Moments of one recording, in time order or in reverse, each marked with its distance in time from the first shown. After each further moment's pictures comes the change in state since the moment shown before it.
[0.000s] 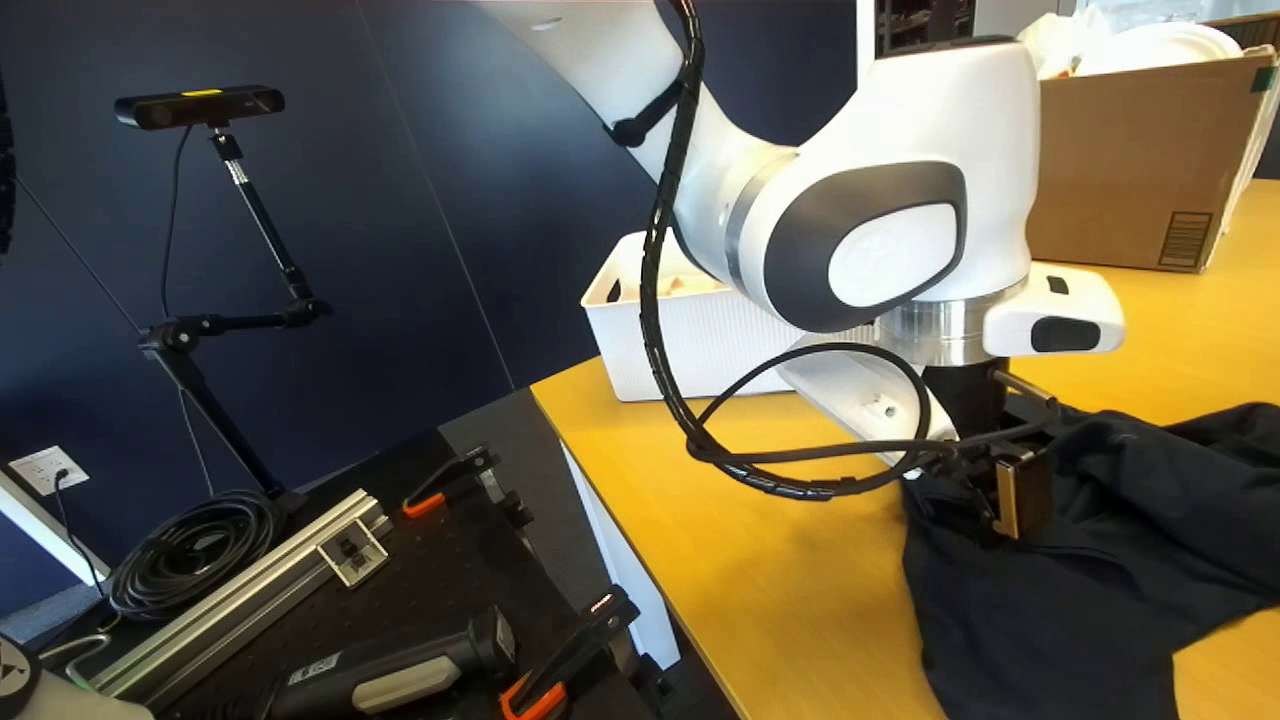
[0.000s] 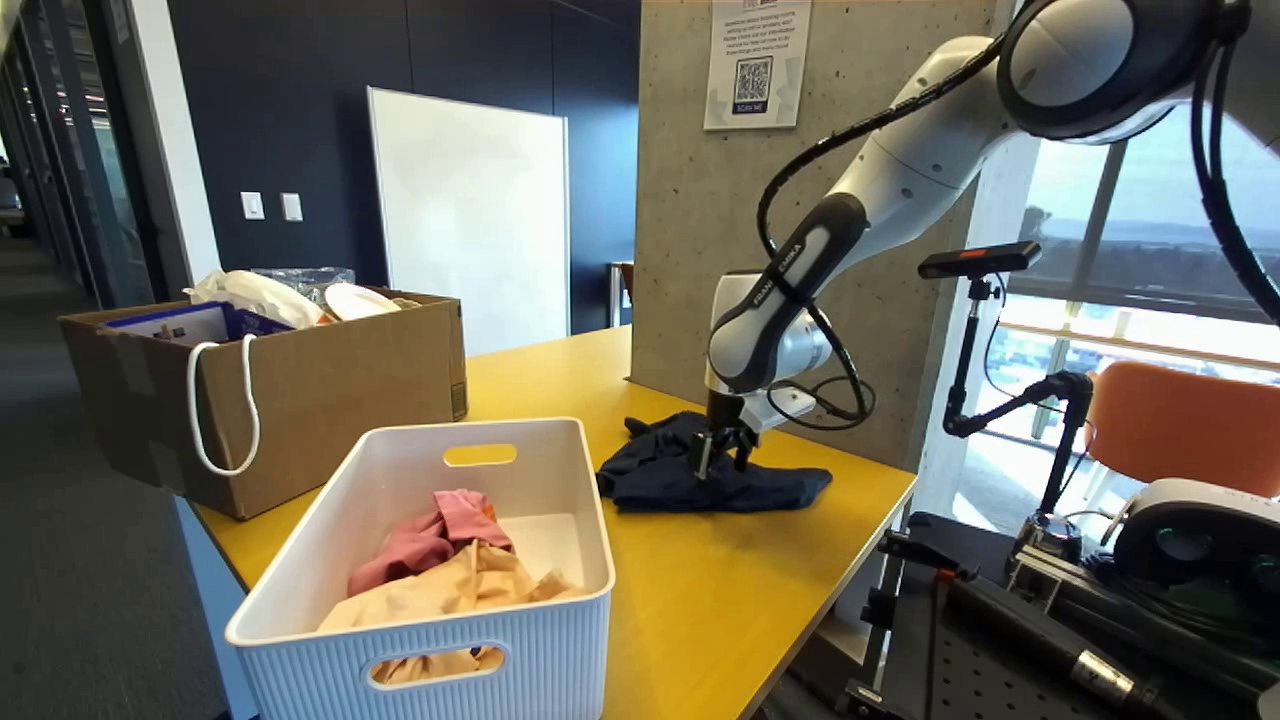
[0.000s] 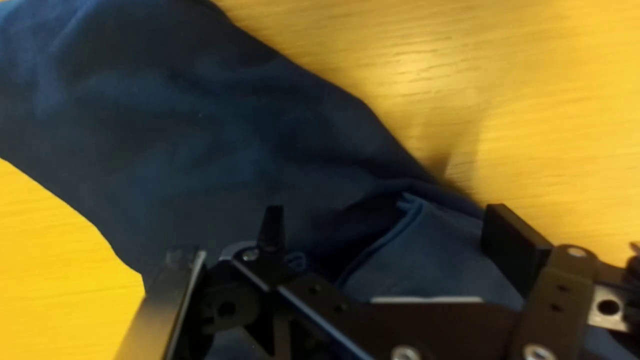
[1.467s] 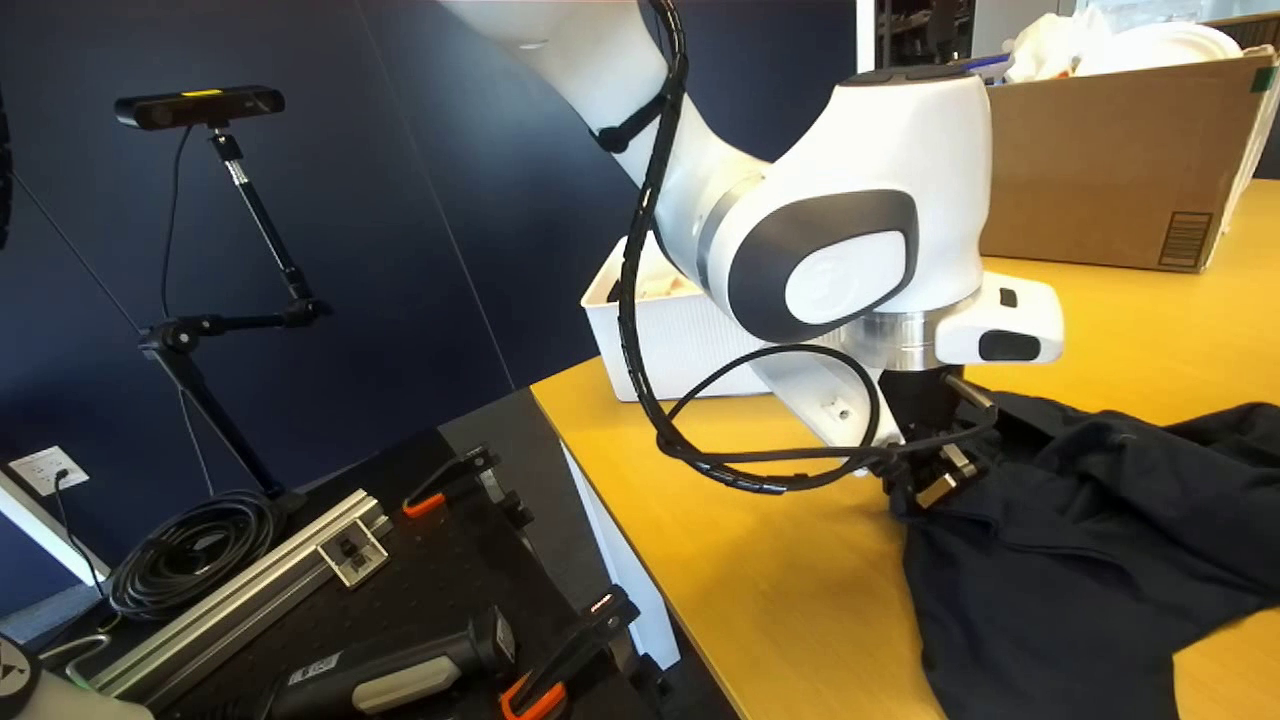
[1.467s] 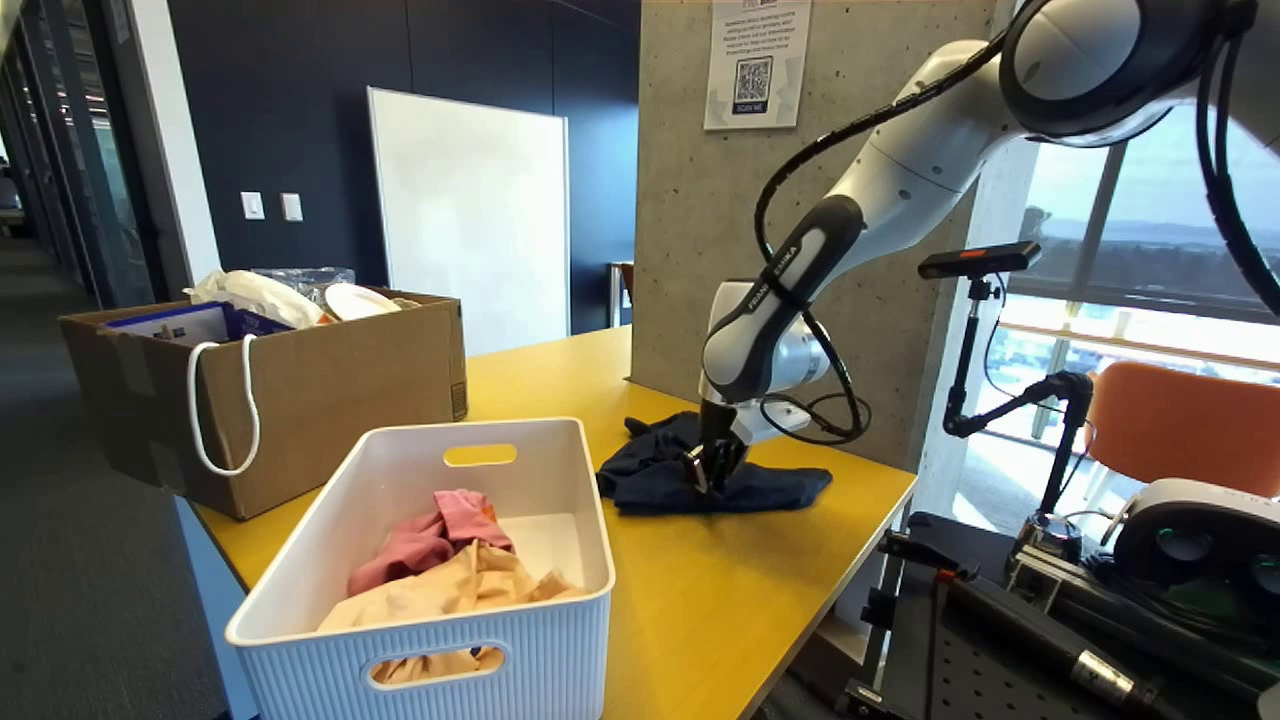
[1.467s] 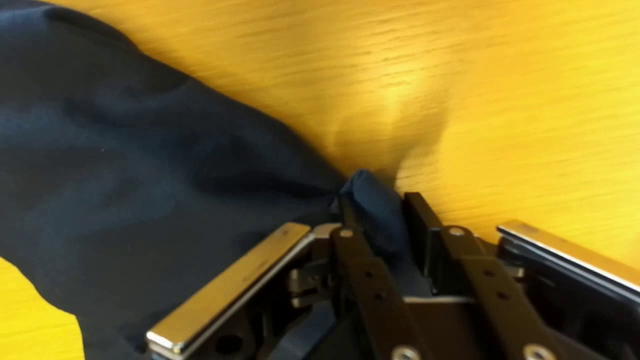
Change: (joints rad) arm -0.007 0.000 0.051 -0.038 0.056 0.053 0.009
